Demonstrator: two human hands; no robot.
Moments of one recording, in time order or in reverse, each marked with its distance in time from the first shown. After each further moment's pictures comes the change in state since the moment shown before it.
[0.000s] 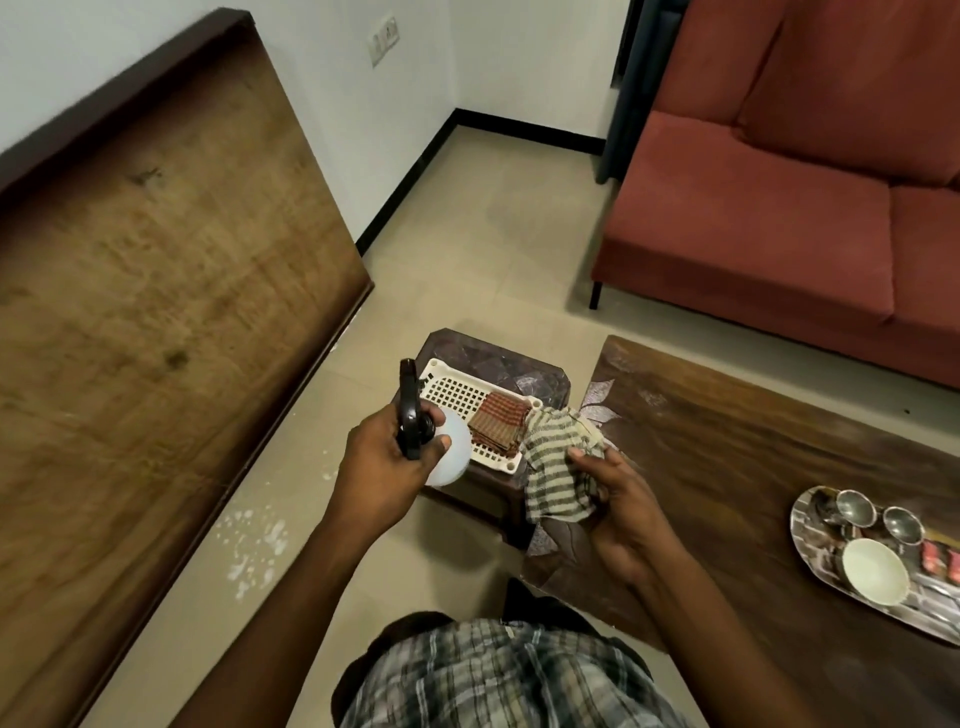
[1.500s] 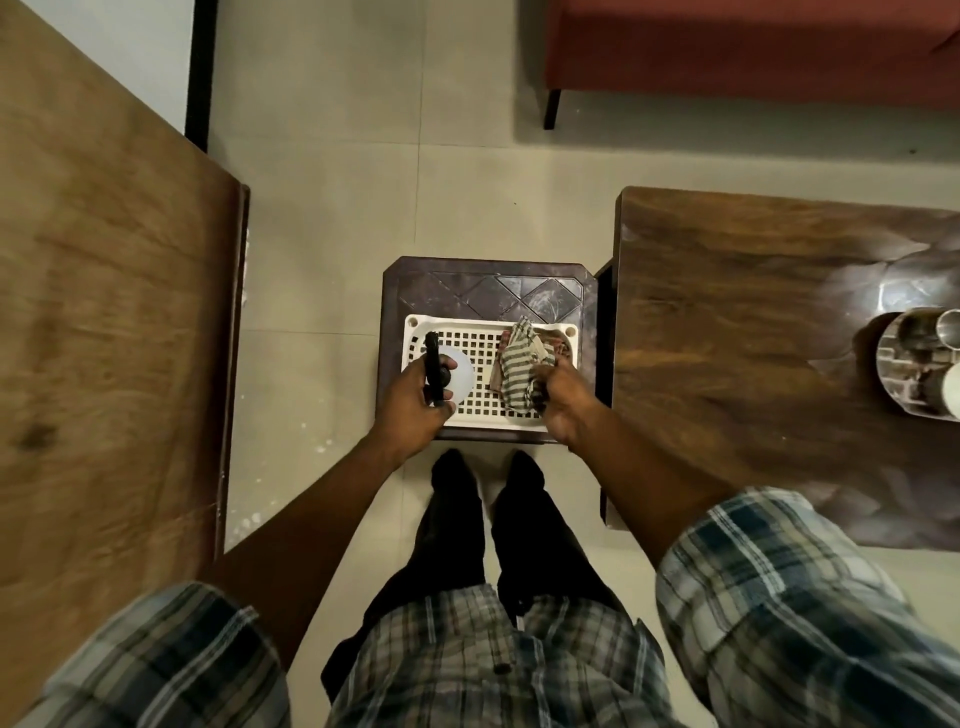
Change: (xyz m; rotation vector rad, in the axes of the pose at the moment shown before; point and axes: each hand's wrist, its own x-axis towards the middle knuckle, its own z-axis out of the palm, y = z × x) left_hand 0.268 -0.202 0.077 0.088 -0.650 -0.192; right_hand 0.328 0.128 0.032 -0.030 0.583 0.240
